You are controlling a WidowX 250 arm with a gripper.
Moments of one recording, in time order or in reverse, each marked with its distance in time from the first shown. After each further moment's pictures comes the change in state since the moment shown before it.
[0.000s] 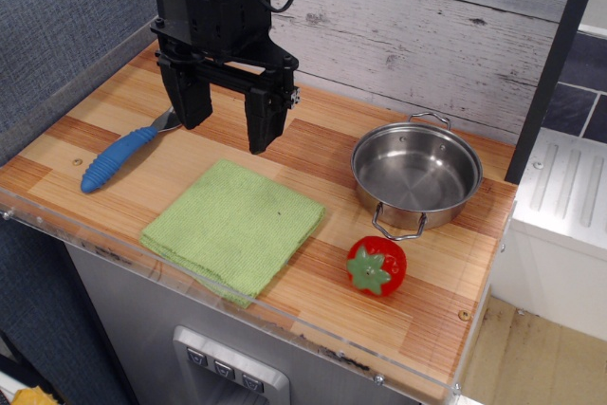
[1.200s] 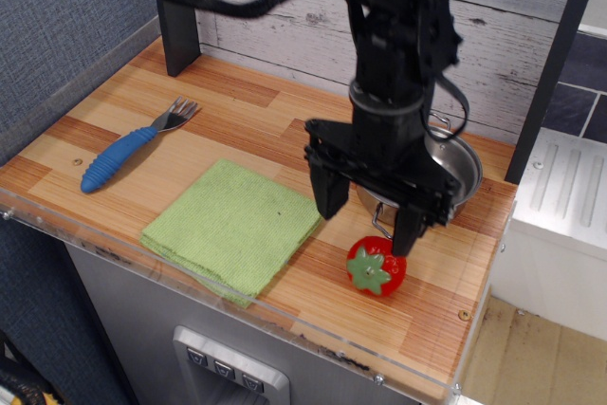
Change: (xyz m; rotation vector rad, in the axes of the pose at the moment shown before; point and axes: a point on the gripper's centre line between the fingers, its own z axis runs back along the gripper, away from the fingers) arm 0.008 -0.112 -0.052 0.010 -0.042 -0.134
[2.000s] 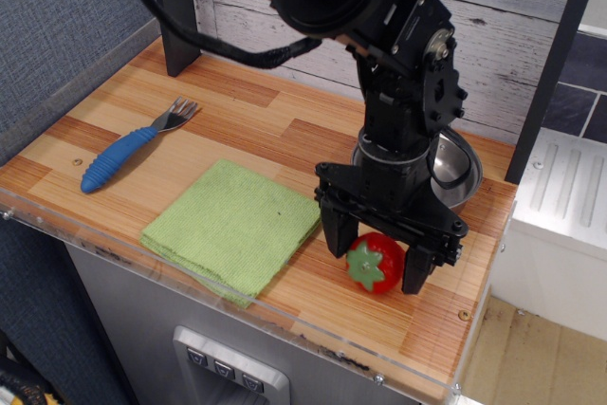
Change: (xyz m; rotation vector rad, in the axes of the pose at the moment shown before) arm -0.007 -0.008 -0.027 -0.036 0.019 0.039
